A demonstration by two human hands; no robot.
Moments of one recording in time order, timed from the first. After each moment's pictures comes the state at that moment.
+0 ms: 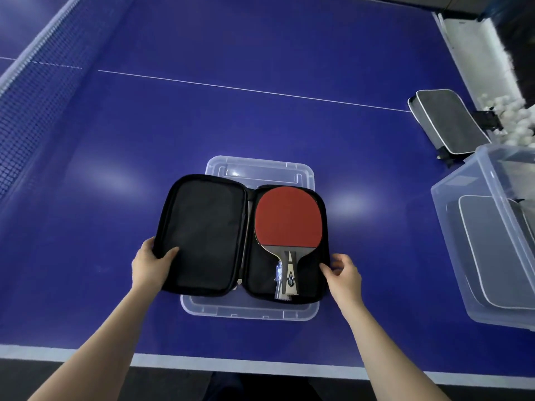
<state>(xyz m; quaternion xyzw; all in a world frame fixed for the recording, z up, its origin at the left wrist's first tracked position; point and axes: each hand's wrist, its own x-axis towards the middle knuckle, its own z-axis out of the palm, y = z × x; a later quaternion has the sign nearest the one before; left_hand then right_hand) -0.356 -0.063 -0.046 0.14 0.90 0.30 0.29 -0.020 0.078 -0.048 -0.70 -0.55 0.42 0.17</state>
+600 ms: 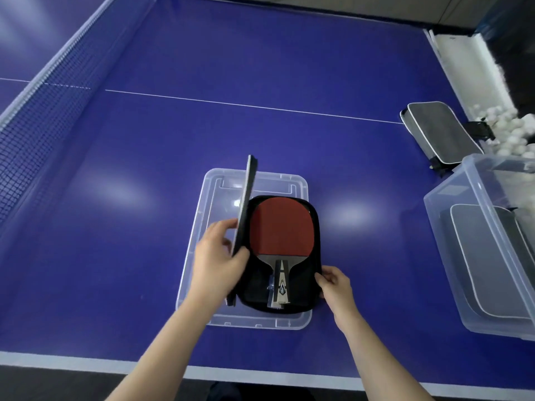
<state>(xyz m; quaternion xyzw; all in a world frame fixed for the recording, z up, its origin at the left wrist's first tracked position) -0.233 -0.007 0.076 0.35 0.78 0.44 0.26 -0.013 0.078 -0.045 -0.66 -0.46 0.56 0.19</state>
